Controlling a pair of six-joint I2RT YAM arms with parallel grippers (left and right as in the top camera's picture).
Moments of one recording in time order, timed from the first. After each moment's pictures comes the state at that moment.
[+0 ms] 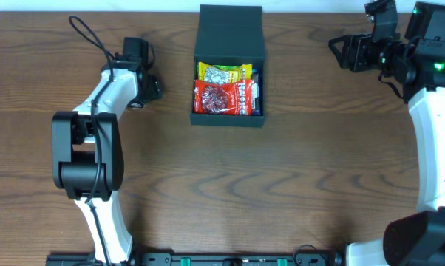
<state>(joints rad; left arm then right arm) -0.05 2.10 1.48 -0.65 -0.22 -0.36 -0.13 1.63 1.59 -0.70 -0.52 -0.09</state>
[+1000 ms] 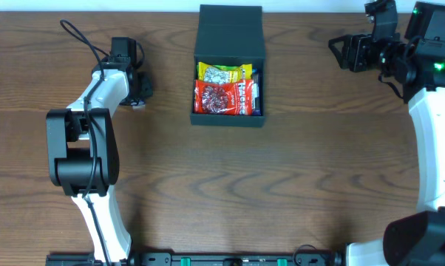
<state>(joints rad) 0.01 2.14 1.48 -0.56 -0.08 -0.30 -0.13 1.63 1.59 -0.70 -0.52 -0.09</state>
